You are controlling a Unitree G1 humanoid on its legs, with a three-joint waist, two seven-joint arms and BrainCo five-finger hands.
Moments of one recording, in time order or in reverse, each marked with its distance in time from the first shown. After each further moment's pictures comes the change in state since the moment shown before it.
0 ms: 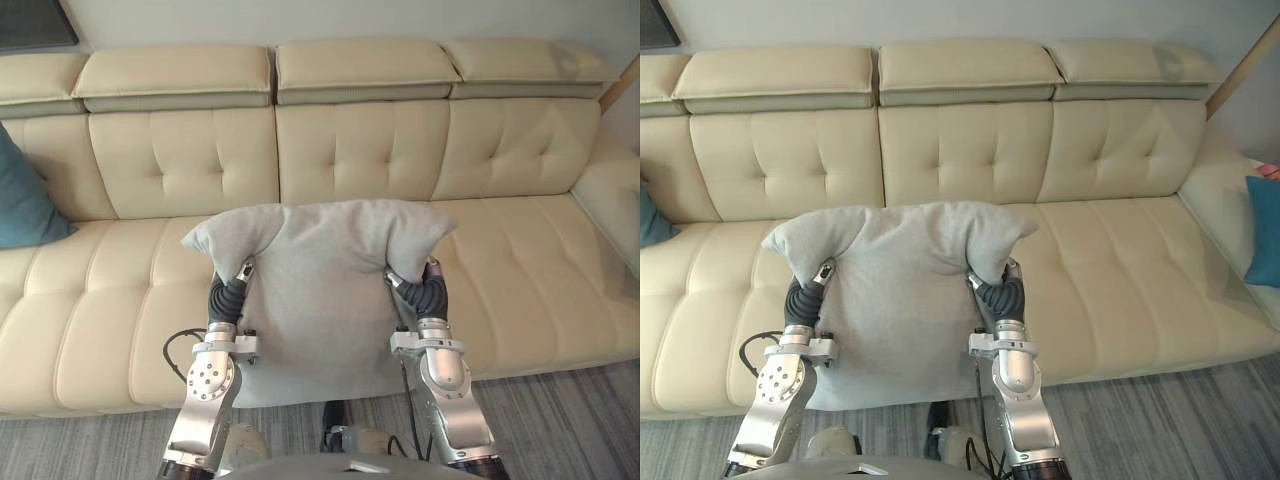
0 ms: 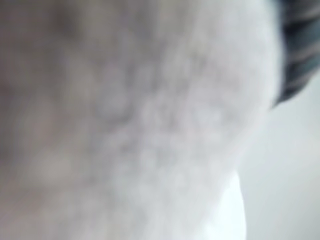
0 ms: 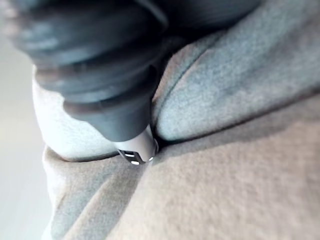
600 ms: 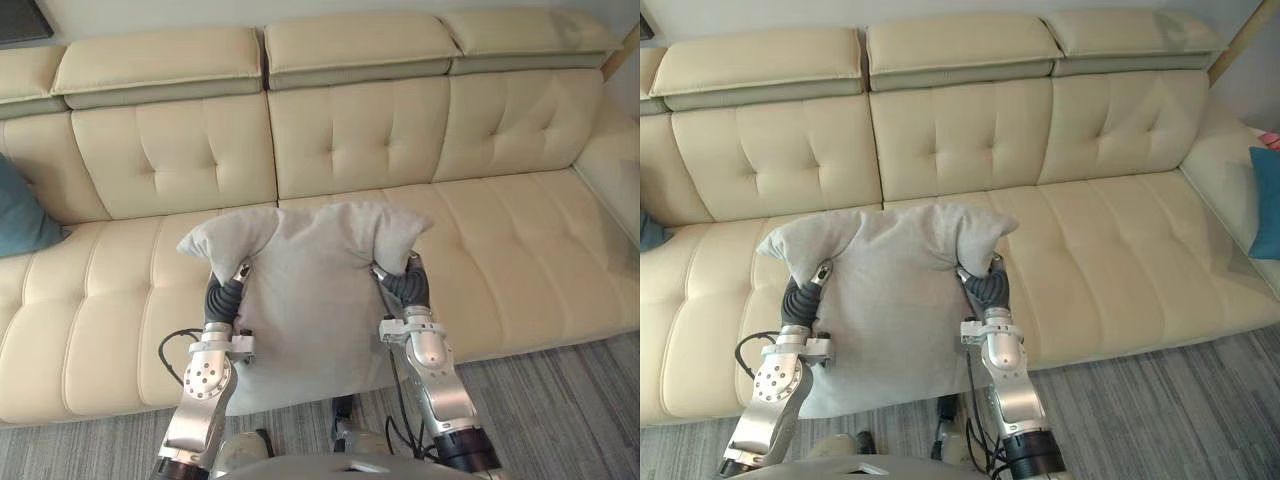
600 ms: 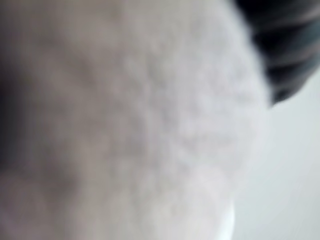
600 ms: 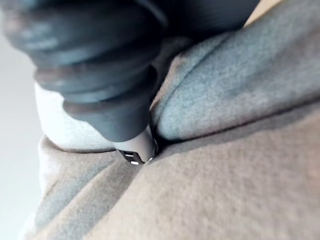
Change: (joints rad) left arm -0.092 0.057 0.025 0.102 0.002 0.001 0.048; right arm -0.226 -0.002 0.023 0.282 -0.052 0.008 -0.012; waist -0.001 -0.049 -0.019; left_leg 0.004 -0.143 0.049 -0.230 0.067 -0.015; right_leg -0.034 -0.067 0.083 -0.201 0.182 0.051
